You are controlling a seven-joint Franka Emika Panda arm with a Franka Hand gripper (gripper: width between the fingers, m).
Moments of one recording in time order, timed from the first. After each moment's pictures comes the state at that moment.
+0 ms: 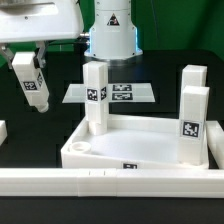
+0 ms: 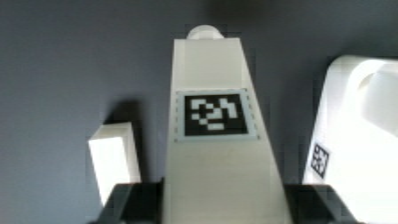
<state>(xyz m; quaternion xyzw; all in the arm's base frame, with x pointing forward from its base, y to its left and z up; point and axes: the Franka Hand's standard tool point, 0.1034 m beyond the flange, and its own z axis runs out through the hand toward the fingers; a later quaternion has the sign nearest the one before) 0.516 -0.161 0.127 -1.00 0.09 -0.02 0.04</state>
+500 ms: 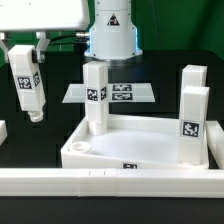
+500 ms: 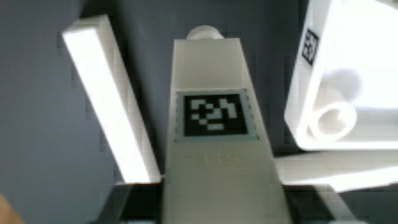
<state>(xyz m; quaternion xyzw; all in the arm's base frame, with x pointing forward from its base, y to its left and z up) 0.537 -0.160 0.137 -0.99 0.10 -0.13 0.01</state>
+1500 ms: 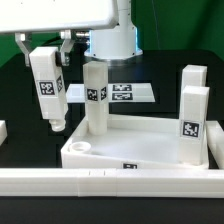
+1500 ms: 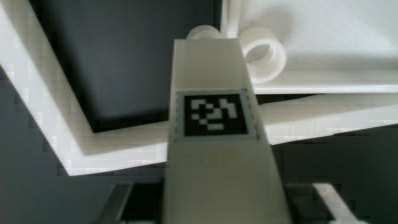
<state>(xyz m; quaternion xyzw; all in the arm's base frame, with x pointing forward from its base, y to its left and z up) 0.591 -0.119 0.148 -0.98 0.10 -0.15 0.02</state>
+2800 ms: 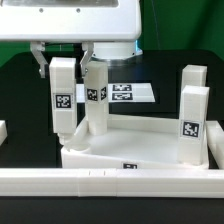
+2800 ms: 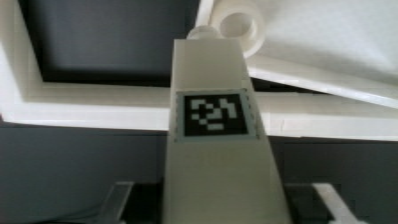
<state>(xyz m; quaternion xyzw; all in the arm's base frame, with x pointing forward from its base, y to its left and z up) 0.622 -0.094 0.141 -0.99 0.00 -0.15 -0.02</state>
